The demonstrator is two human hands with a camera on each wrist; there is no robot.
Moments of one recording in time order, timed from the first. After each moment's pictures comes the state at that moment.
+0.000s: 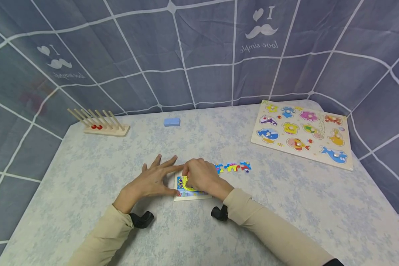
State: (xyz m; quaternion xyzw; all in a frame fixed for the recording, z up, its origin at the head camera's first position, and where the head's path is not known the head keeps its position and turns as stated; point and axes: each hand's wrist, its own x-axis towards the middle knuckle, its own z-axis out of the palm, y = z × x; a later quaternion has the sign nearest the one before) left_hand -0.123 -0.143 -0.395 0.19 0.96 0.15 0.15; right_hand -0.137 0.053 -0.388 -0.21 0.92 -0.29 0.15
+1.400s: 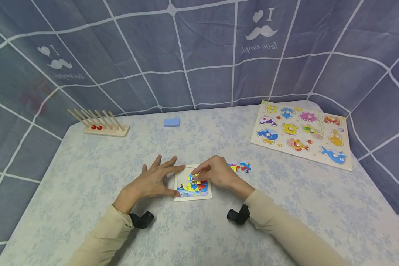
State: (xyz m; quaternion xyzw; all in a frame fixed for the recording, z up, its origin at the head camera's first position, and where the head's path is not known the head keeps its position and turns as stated) left_hand -0.124 -0.142 -0.395 0.19 0.96 0.15 0.17; right_hand -0.143 0.105 -0.397 -0.19 0.83 -0.48 0.20
